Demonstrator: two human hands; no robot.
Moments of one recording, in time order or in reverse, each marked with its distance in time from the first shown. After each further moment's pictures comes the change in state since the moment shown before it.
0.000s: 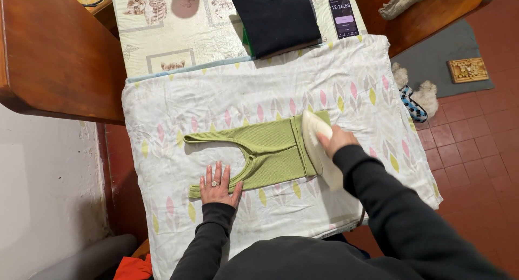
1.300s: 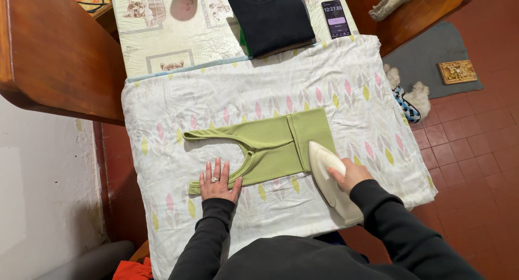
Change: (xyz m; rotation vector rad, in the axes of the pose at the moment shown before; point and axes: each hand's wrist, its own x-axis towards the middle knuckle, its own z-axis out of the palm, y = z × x) left_hand -0.001 -0.003 0.003 -0.006 0.030 0.003; right_hand -0.083 0.082 0.036 0.058 -0.107 -0.012
